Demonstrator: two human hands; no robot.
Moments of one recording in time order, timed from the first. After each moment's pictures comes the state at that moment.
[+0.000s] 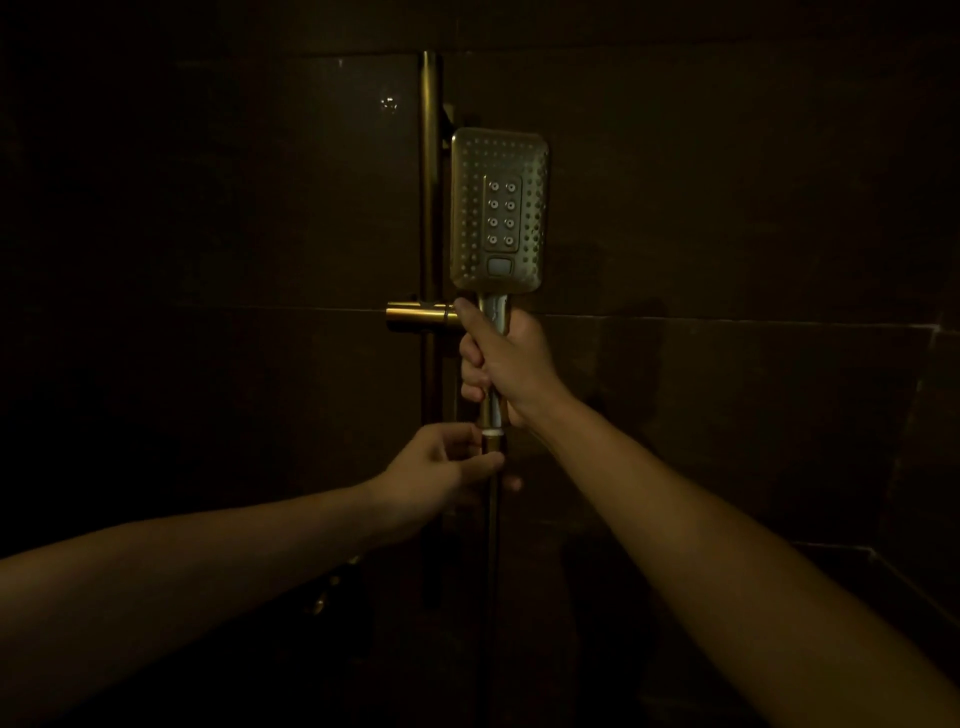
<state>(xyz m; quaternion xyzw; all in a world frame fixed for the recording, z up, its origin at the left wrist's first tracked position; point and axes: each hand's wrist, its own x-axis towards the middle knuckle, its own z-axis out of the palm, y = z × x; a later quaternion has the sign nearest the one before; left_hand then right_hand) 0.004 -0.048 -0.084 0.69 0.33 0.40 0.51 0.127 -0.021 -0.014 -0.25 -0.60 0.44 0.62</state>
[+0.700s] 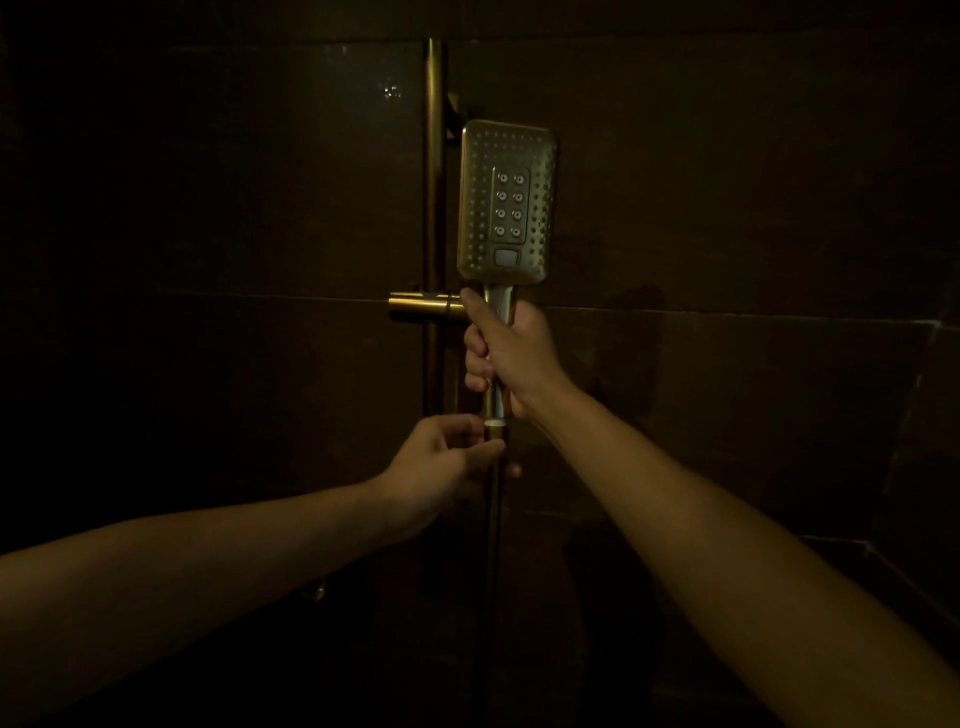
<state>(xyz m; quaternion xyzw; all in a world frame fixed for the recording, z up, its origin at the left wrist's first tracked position) 0.013 -0.059 -0.087 0.65 0.32 0.45 0.53 0.127 -0.024 -0.013 -0.26 -0.59 0.44 0.63</state>
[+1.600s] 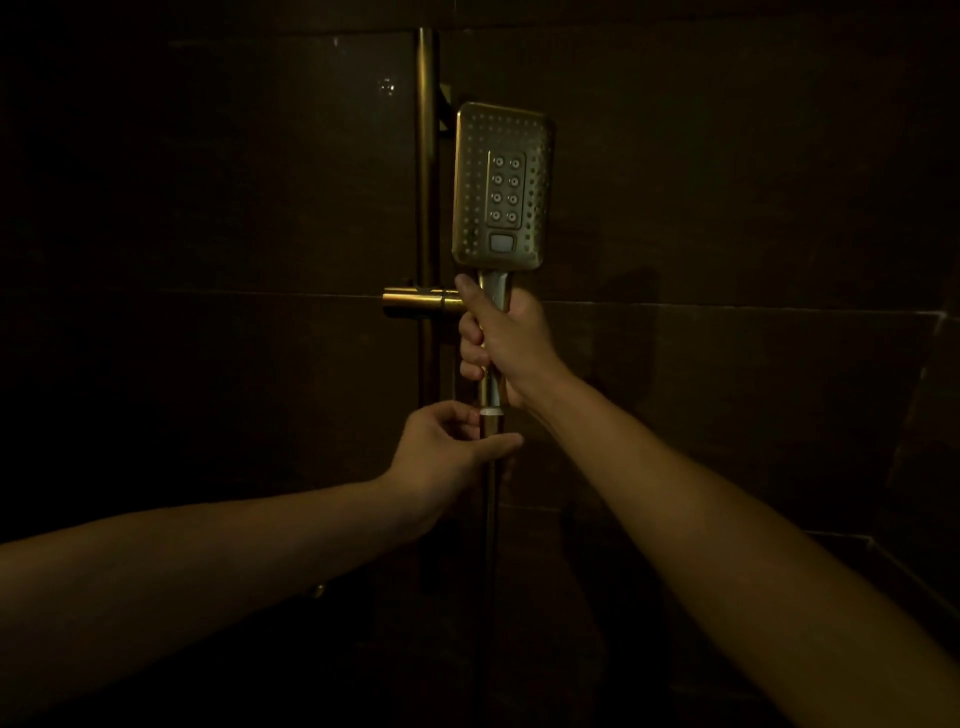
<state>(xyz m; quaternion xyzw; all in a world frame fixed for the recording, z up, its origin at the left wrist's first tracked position) 0.024 -0.054 -0.091 0.61 0.33 0.52 0.50 0.131 -0.023 -0.009 -0.25 -0.60 0.44 0.62</state>
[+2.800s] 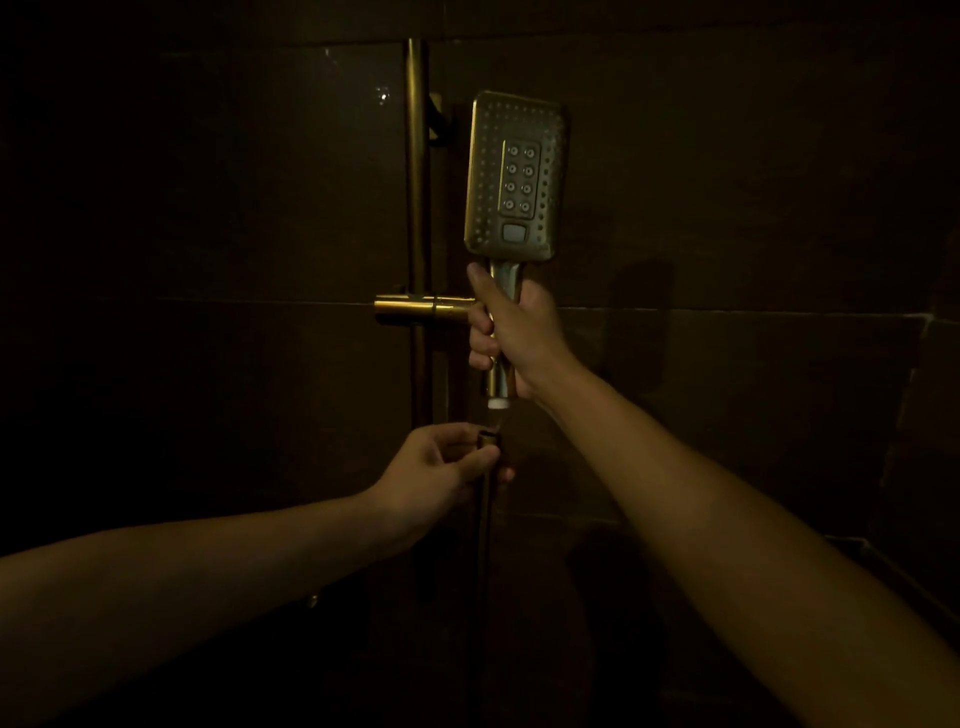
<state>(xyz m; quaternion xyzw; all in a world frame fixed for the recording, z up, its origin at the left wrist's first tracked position) 0.019 -0.049 -0.102 0.63 0.27 0.47 0.55 0.148 -0.016 0.004 -0.24 -0.59 0.45 0.63</state>
